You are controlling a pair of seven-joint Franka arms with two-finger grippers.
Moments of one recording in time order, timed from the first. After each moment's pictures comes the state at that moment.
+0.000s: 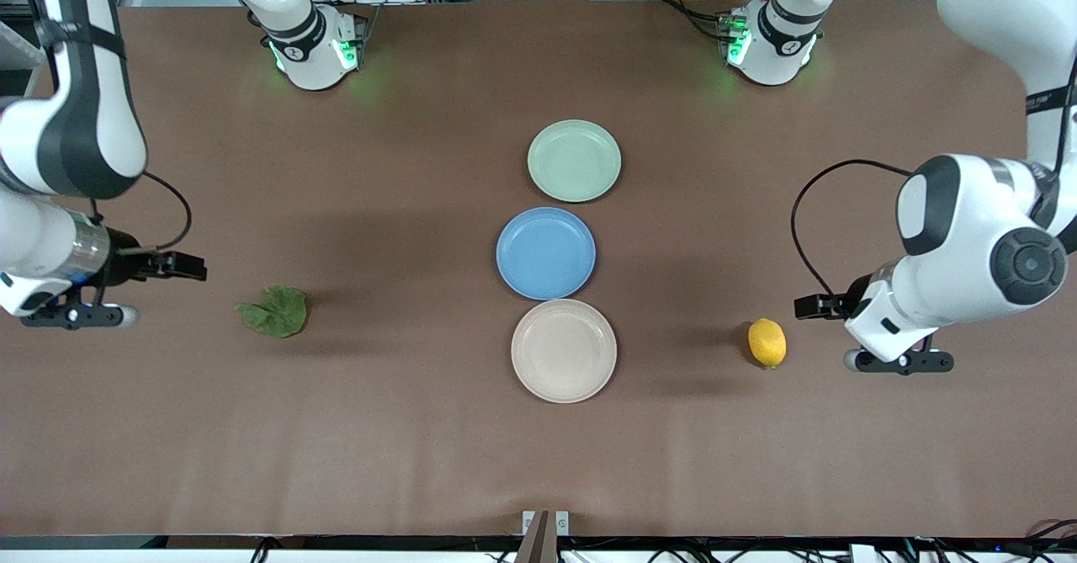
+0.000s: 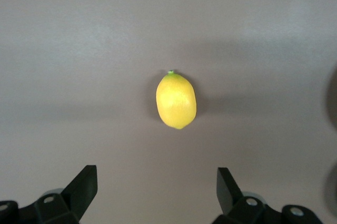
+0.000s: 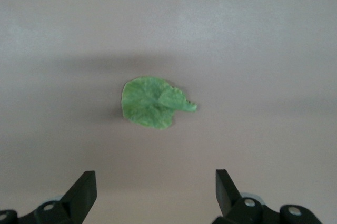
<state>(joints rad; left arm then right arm) -0.03 0.51 -0.12 -1.48 0.01 1.89 -0.13 -0.02 0.32 -0.04 -1.65 0.01 1.84 -0.04</state>
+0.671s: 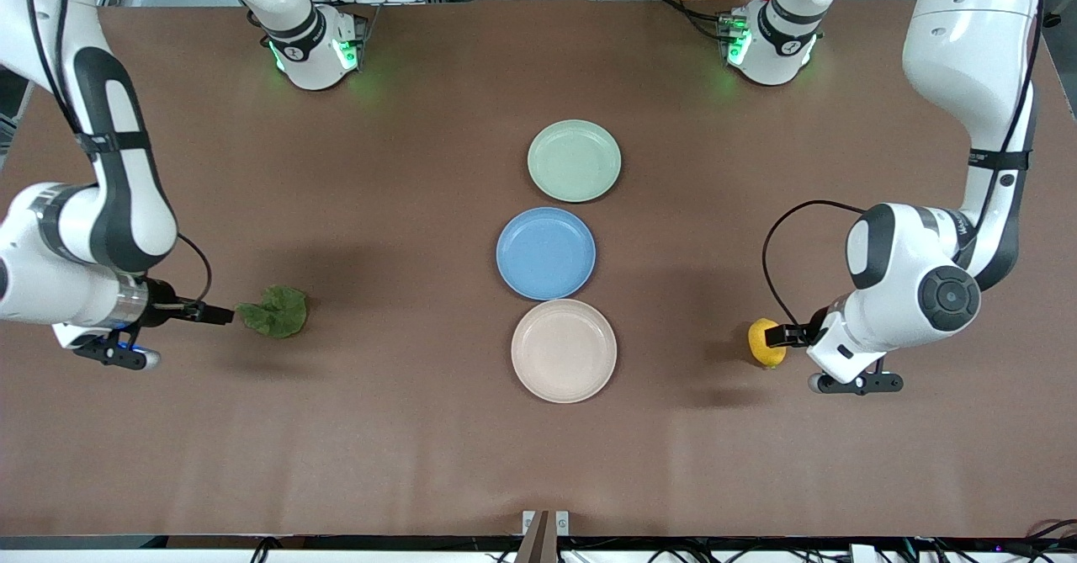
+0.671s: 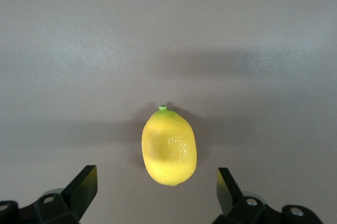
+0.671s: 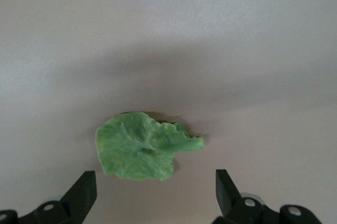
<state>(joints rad) -0.04 0.61 -0.12 -1.57 0.02 2.16 -0.17 -0.08 0.51 -0.03 -1.71 0.11 2.08 0.10</state>
